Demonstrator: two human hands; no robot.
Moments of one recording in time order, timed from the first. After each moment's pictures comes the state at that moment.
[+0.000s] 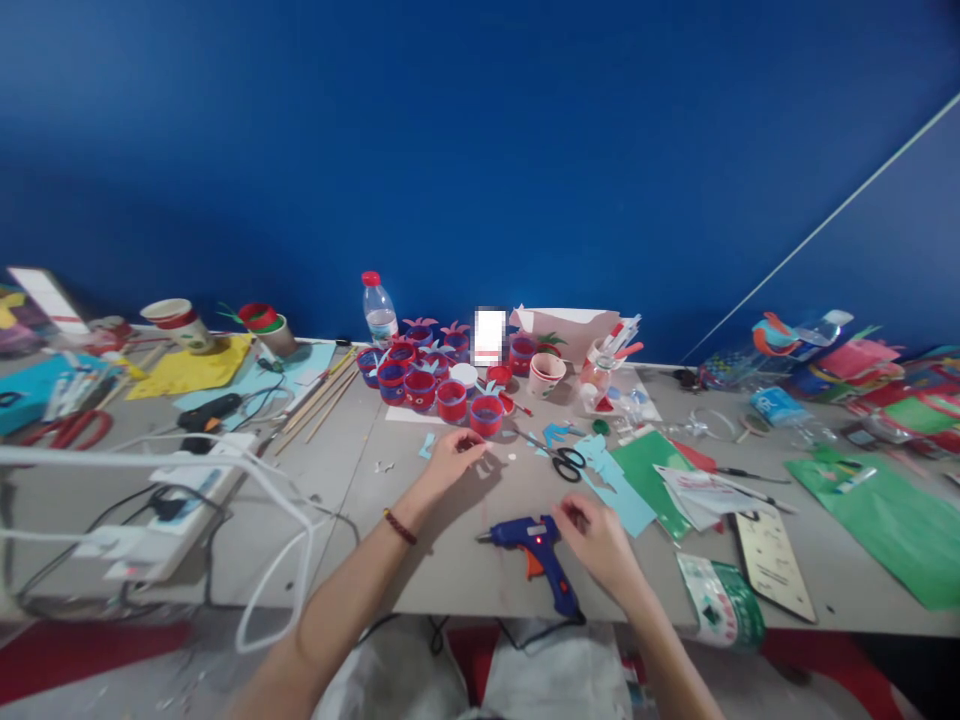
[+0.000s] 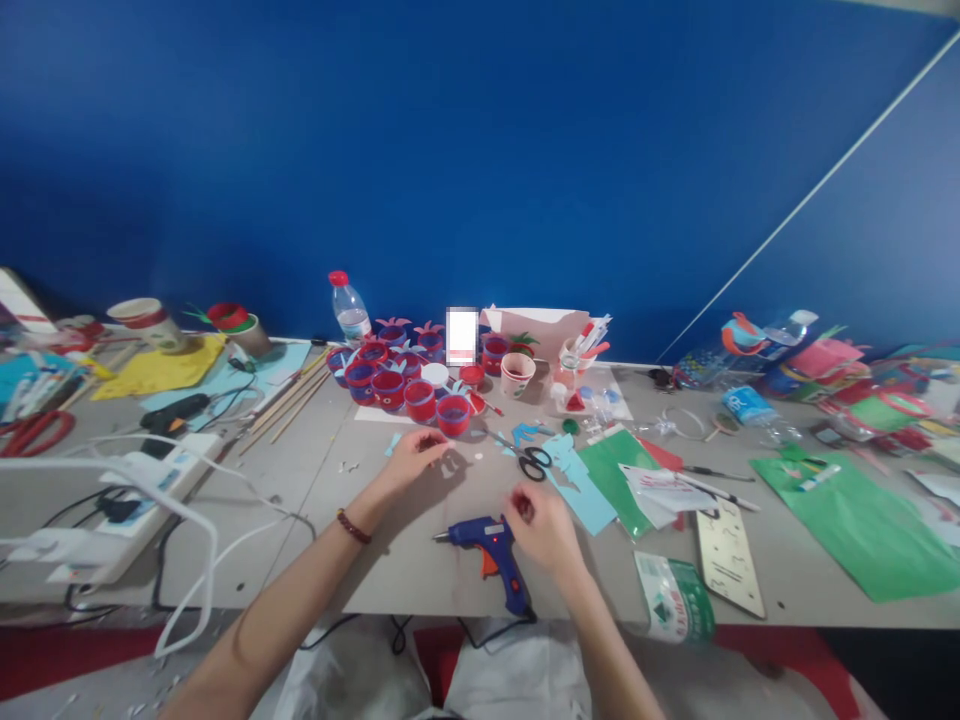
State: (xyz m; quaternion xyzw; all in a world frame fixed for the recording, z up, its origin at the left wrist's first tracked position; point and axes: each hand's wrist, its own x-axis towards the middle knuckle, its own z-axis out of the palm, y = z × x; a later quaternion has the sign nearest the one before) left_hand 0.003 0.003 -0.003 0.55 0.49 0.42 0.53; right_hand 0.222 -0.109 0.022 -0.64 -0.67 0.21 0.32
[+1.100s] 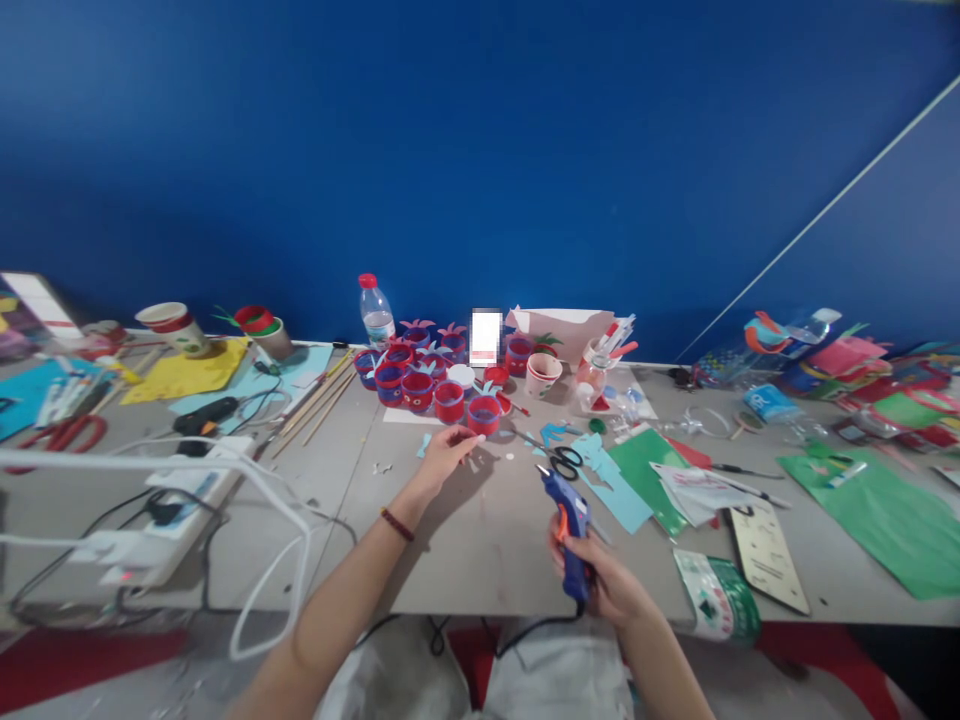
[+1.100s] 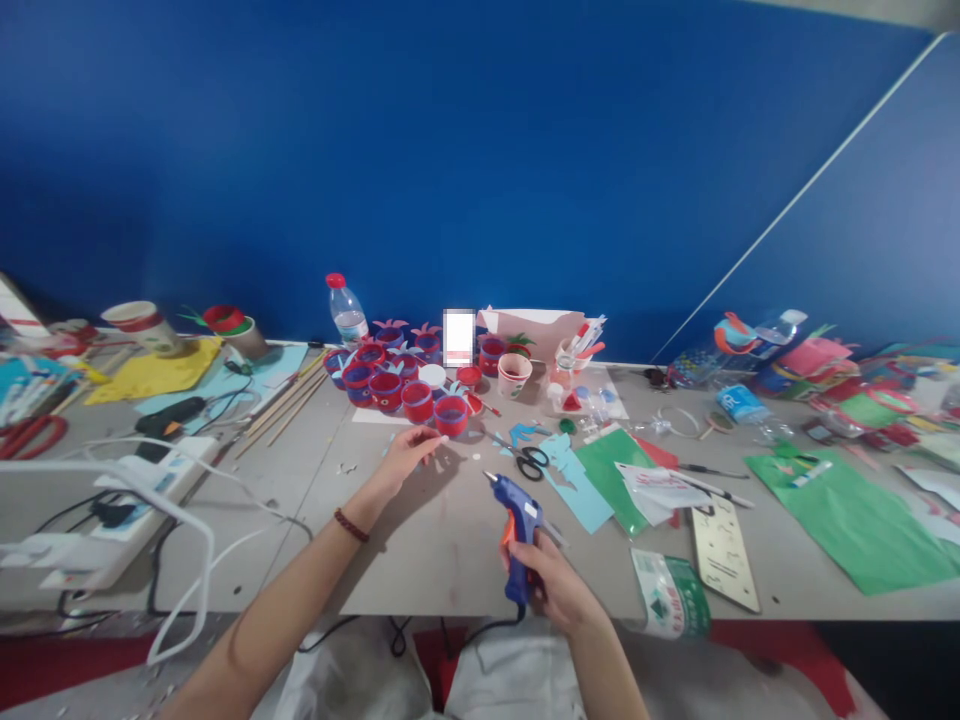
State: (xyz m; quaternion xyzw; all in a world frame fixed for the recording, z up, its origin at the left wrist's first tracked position) left_hand 0.002 0.006 0.004 0.49 0.51 0.44 0.56; right_hand 0.229 -0.145 -0.016 -0.52 -0.29 0.69 0.42
